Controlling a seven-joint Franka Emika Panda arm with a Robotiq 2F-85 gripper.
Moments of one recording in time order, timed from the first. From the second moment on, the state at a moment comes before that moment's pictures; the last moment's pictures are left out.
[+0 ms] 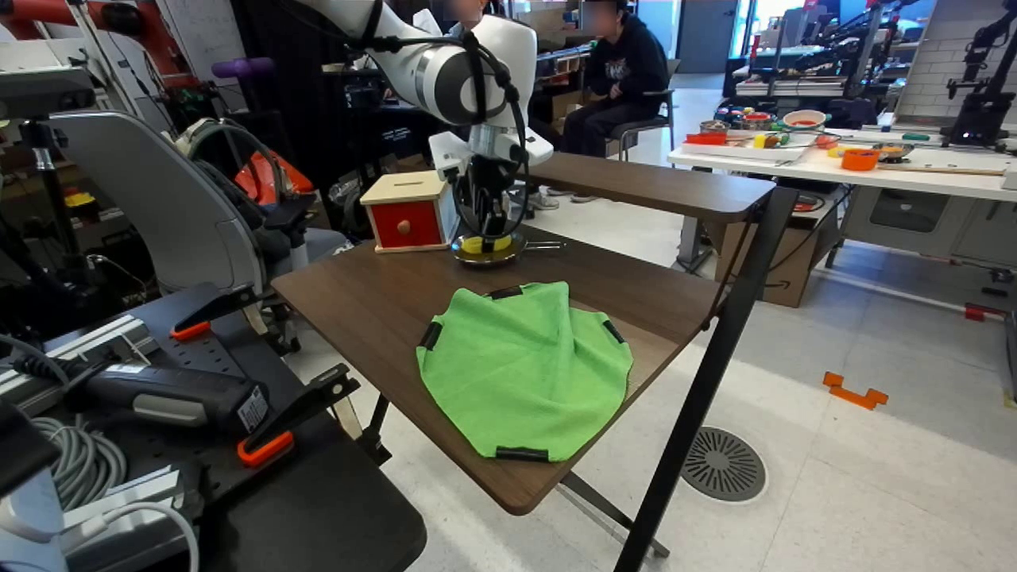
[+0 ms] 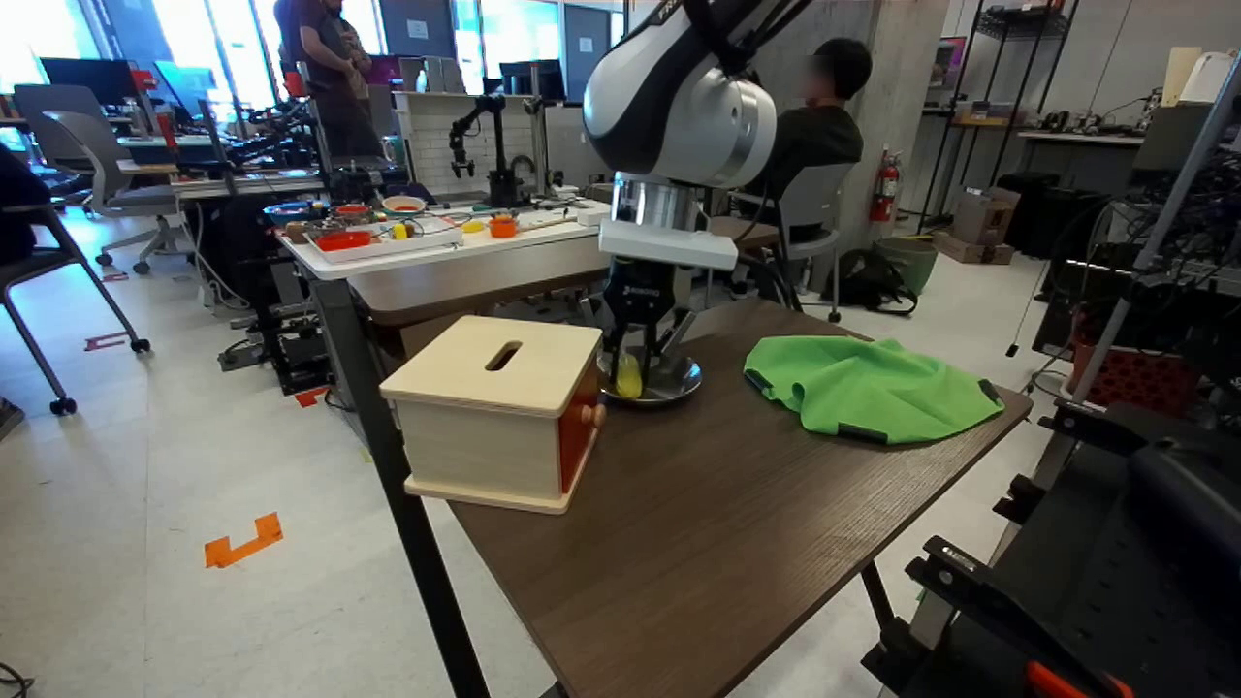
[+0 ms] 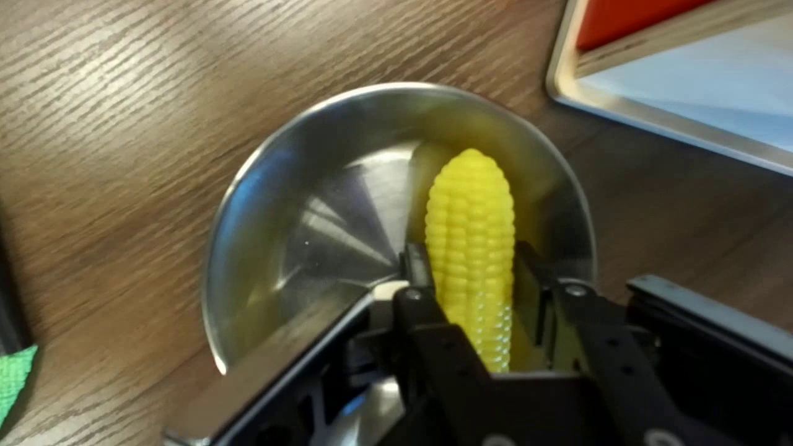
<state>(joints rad) 0.04 1.13 0.04 -1.16 0.20 2.21 0.44</state>
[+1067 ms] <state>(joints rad) 0.14 0.67 0.06 -1.64 0.08 2.22 0.14</state>
